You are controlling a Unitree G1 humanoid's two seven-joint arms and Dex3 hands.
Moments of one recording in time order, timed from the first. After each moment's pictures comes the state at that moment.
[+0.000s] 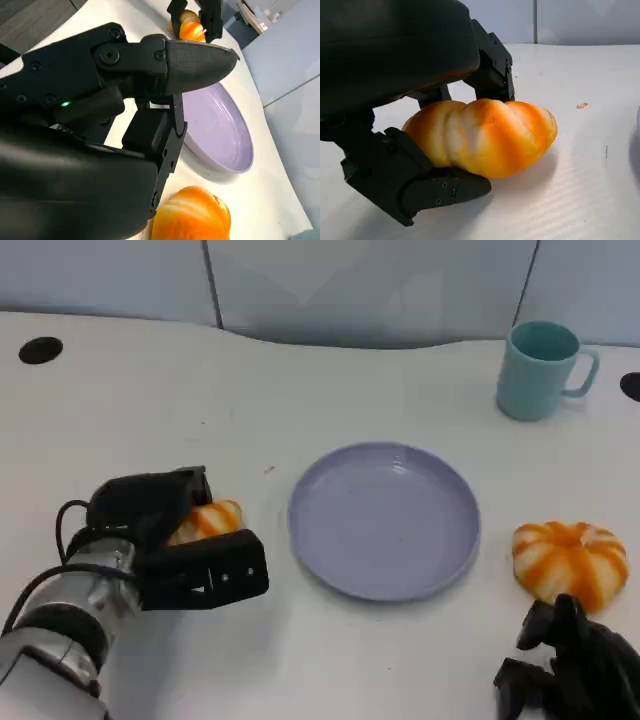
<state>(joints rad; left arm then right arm) -0.82 0.19 -0.49 1.34 0.68 -0.21 0.36 0.12 -0.01 -0.14 0.09 0.43 0.33 0.38</state>
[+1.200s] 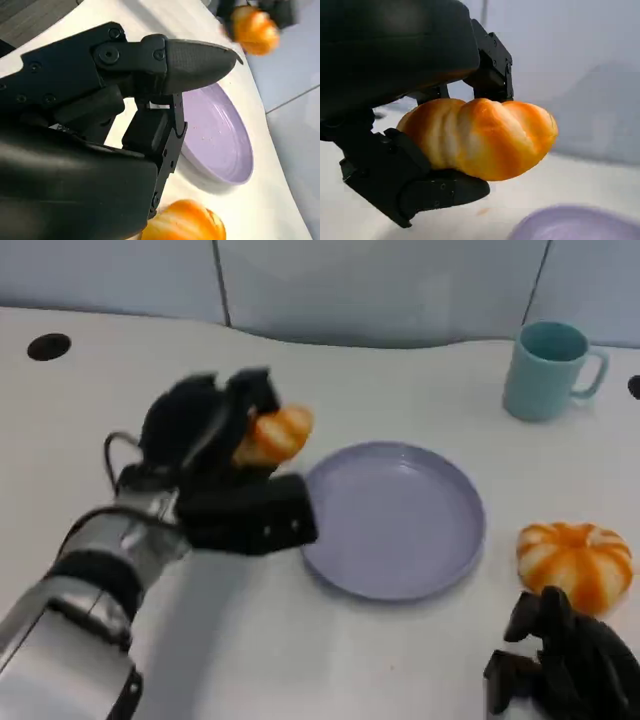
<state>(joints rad) -0.96 0.13 -0.46 1.29 0.67 -0.44 0.58 0.09 0.01 -0.12 0.12 0.41 0.30 0.37</state>
